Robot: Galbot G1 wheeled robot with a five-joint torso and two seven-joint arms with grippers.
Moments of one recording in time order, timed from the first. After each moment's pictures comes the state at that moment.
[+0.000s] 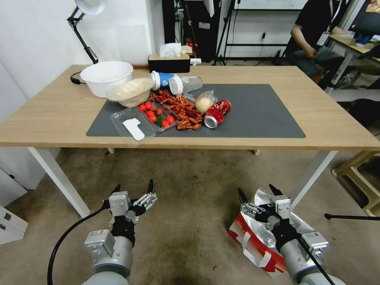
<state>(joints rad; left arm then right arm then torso) 1.81 -1.48 -0.35 -2.42 -0.17 0.25 -0.28 -1.82 1.50 0.60 2.36 0.07 -0.24 -0.17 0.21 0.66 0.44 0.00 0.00</state>
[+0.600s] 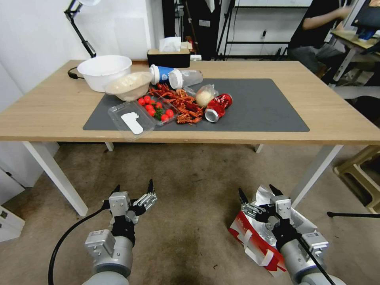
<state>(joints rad) 1.81 -1.48 -0.35 -2.41 -0.17 0.24 -0.28 -1.82 1.50 0.60 2.36 0.08 -0.24 -0.17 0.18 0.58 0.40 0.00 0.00</state>
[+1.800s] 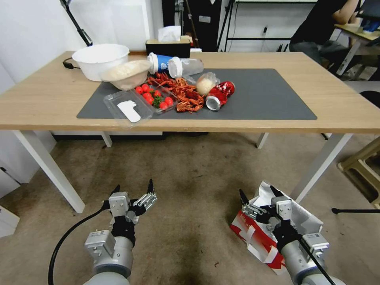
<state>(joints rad) 1.82 -1.49 -0.35 -2.41 -0.17 0.24 -0.28 -1.83 1.50 0.61 2.36 0.08 -0.24 -0.17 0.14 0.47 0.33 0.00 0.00</state>
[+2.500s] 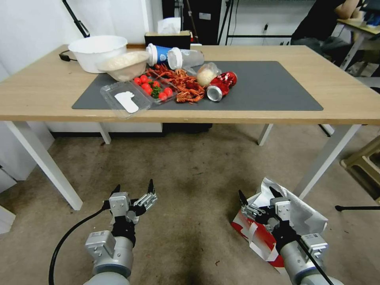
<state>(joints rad) 1.82 -1.48 -0.35 -2.41 -0.17 0.22 -0.28 -1.83 1.51 0.60 2.35 0.07 -0.24 -0.17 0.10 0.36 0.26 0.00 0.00</state>
